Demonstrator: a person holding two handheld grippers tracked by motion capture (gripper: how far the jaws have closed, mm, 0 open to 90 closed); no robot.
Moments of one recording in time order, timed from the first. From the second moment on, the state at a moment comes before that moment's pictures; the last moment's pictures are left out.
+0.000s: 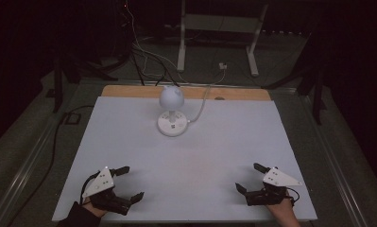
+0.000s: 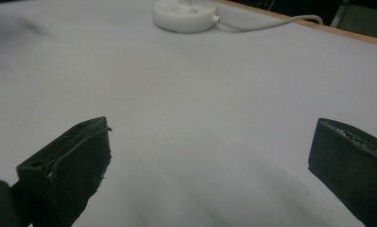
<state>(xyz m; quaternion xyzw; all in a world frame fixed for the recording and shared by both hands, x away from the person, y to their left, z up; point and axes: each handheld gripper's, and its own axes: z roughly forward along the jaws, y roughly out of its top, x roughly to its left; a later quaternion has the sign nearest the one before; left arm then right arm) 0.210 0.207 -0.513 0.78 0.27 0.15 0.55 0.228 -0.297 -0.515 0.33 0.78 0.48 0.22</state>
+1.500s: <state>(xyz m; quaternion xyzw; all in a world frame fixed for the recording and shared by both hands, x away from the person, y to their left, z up) 0.209 0.205 -0.513 0.77 0.28 0.14 0.55 0.238 -0.283 -0.473 0.34 0.79 0.47 0.20</state>
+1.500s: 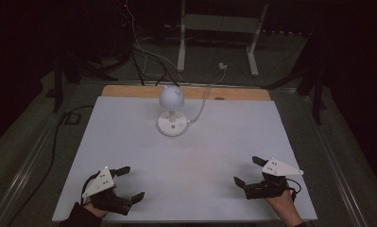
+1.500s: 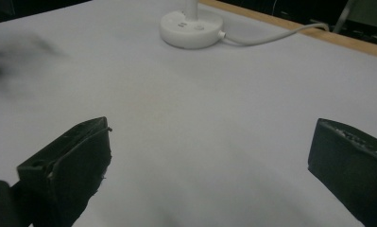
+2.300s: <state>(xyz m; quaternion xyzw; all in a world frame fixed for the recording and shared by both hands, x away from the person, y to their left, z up) 0.209 0.205 -0.512 0.77 0.27 0.14 0.55 0.269 -0.253 -0.451 0.30 0.79 0.49 0.19</state>
